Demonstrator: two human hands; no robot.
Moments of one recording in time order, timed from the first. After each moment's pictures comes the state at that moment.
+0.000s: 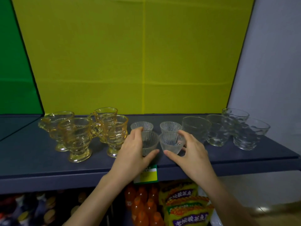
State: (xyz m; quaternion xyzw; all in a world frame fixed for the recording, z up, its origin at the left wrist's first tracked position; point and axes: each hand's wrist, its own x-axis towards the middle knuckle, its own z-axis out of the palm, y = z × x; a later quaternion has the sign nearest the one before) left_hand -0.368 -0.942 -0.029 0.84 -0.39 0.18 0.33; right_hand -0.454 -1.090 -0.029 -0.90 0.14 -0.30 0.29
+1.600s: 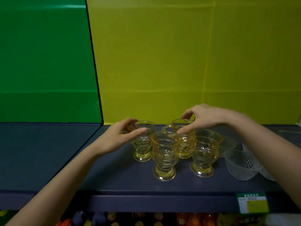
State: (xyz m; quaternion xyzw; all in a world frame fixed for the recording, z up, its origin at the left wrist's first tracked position) left_hand -0.202 -0.731 0.029 0.82 -0.37 0.04 0.43; right_hand -0.280 -0.980 0.093 -1.00 0.01 -0.01 0.07
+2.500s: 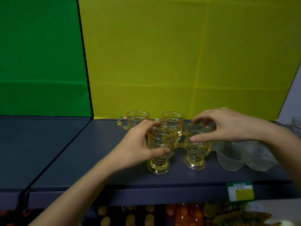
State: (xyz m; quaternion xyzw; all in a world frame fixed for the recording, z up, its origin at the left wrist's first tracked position) left_hand -0.265 -0.765 0.021 0.79 -0.46 0.10 0.40; right_hand -0.356 -0.976 0.090 -1.00 -0.01 -0.07 0.04
